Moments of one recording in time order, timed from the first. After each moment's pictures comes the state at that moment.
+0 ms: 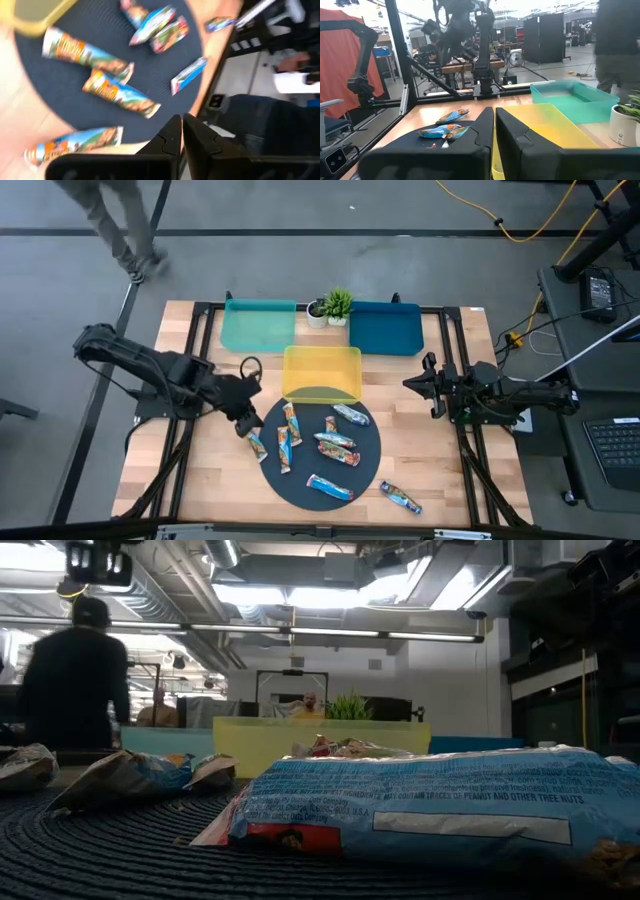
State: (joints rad) left arm -0.32 1.06 0.96 -0.69 0.06 -1.10; right arm -0.03 0.00 0.01 0.11 -0.04 0.12
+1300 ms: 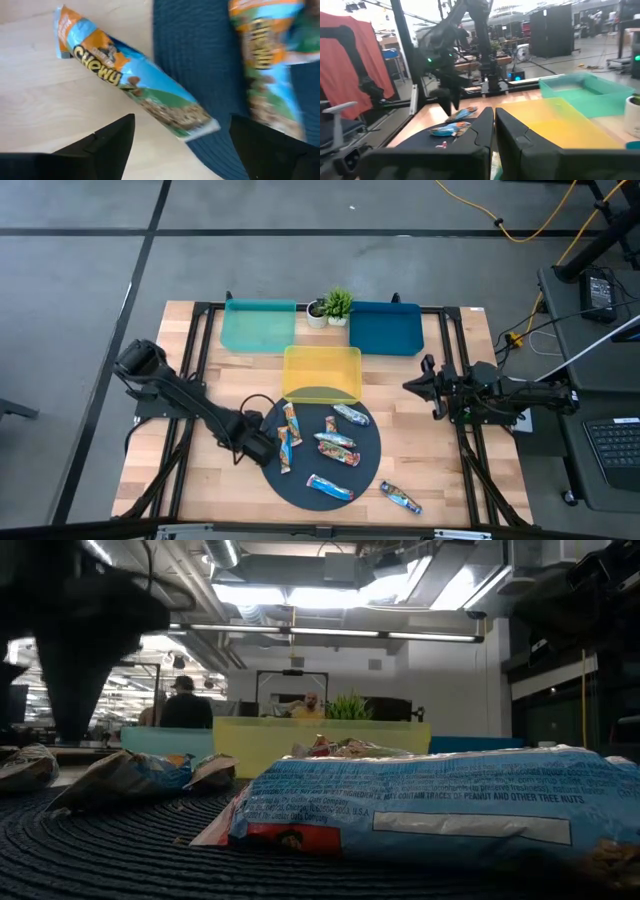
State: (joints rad) left arm -0.54 1.62 0.95 -0.75 -0.06 -1.95; right arm -0.03 0.00 0.01 0.10 -0.08 0.18
